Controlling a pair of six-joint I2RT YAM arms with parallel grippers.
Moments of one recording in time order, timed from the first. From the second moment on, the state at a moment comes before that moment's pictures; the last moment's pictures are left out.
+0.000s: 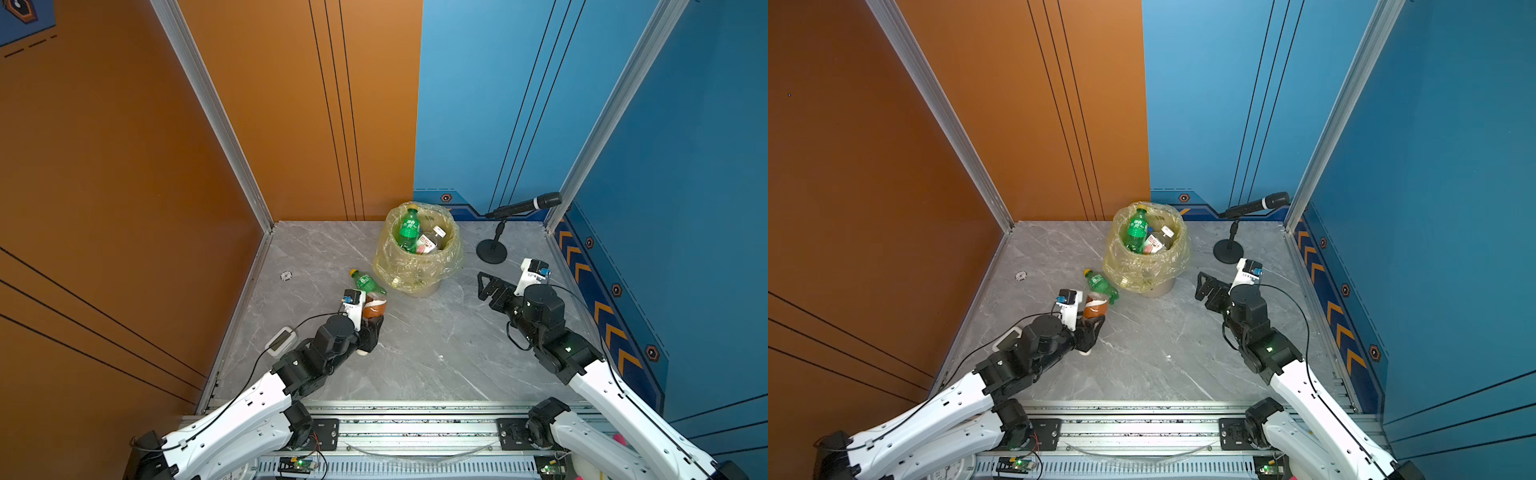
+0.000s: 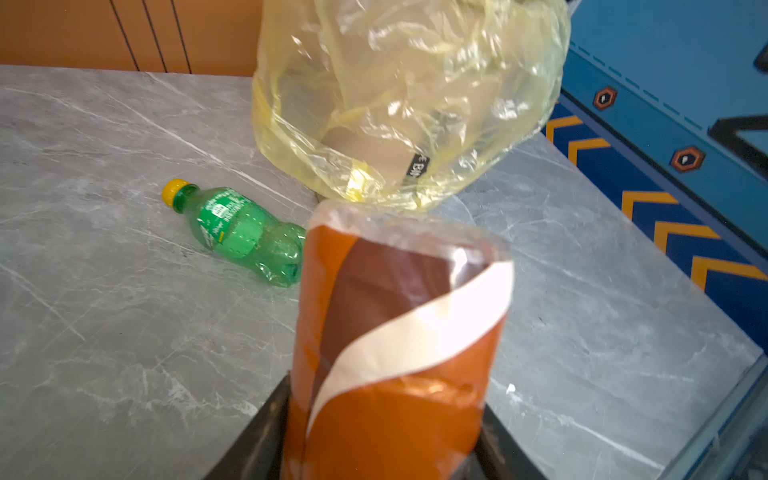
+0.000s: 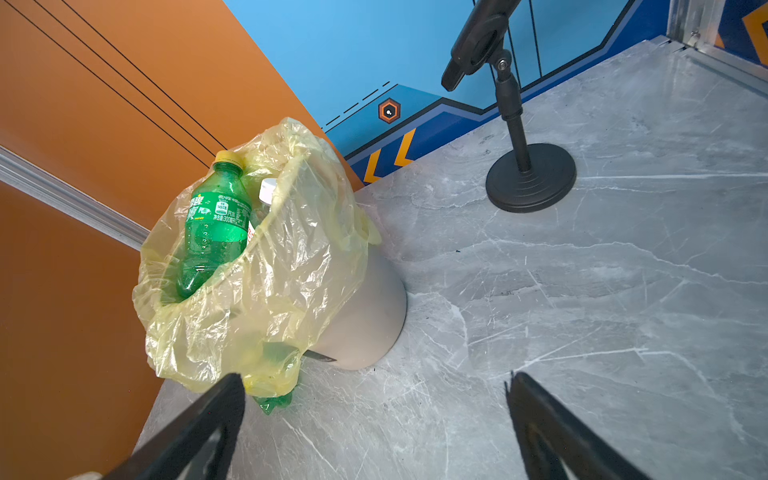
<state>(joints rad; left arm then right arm) -0.77 0.76 0.52 -0.19 -0.26 -0.42 0.46 0.82 0.69 -0.21 0.23 0.68</state>
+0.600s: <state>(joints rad) -0.65 1.13 1.05 0.03 -0.10 -0.25 0.46 0.75 0.68 -0.21 0.22 0.68</state>
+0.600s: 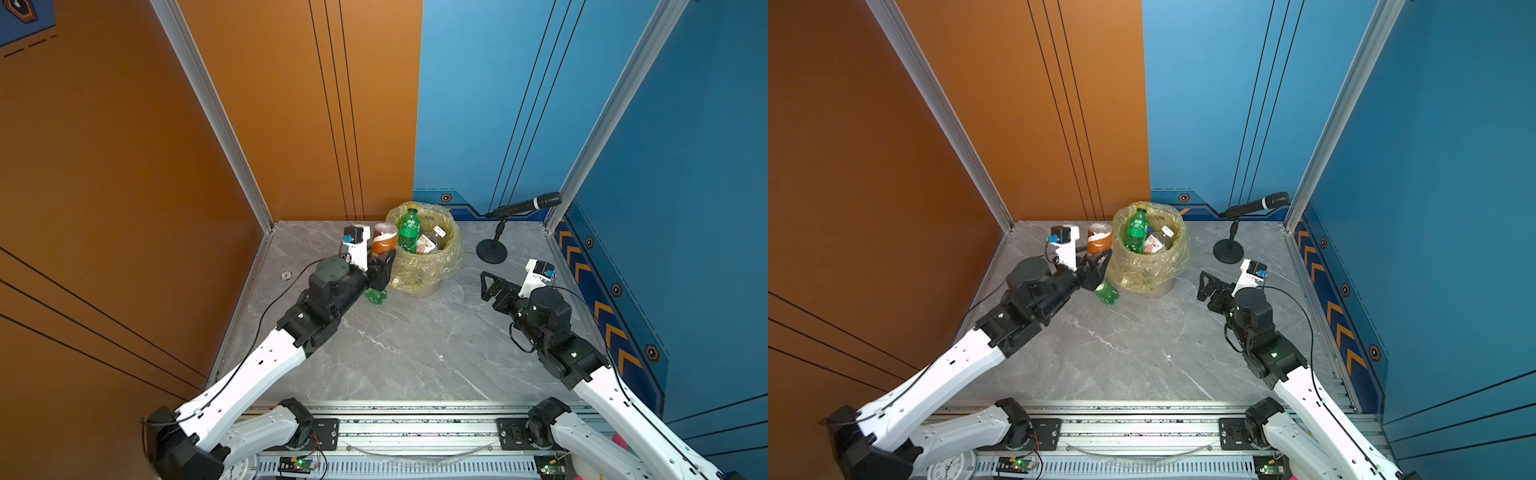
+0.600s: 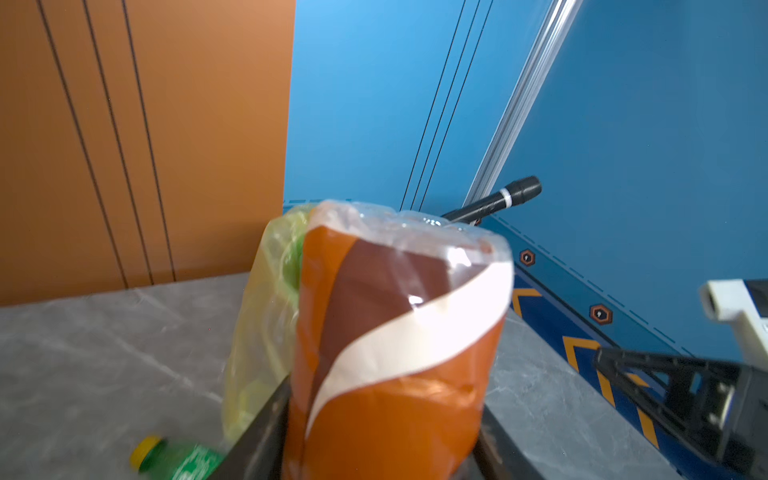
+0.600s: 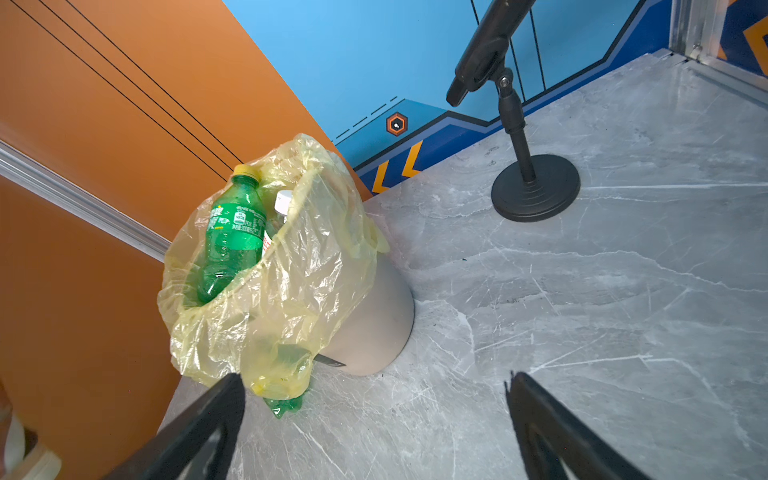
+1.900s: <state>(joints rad) -0.62 1.69 1.61 0.03 0.05 -0.08 0.34 0.71 0.65 -0.23 0.16 0.68</state>
